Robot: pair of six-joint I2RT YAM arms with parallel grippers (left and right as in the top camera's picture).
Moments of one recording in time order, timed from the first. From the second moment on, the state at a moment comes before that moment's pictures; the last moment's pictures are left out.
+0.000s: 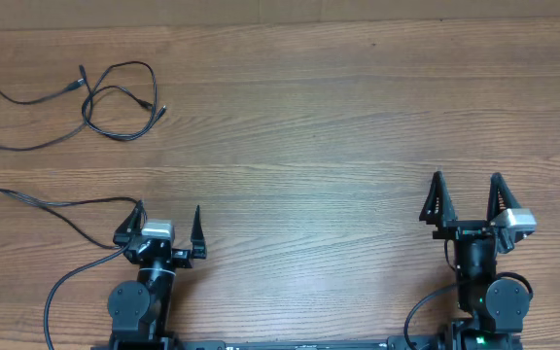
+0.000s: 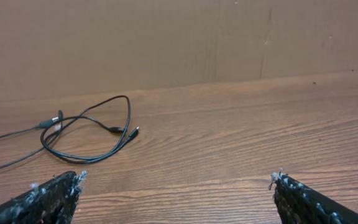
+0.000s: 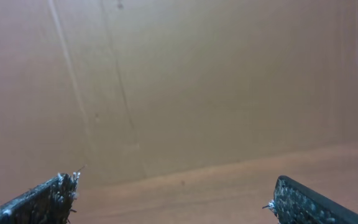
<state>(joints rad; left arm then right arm) -0.03 0.01 0.01 -0.07 0.04 0.05 0.01 0.25 0.02 0.45 0.03 0.23</state>
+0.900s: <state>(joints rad) -0.03 0.01 0.01 -0.07 0.04 0.05 0.01 0.01 0.02 -0.02 0.06 0.23</state>
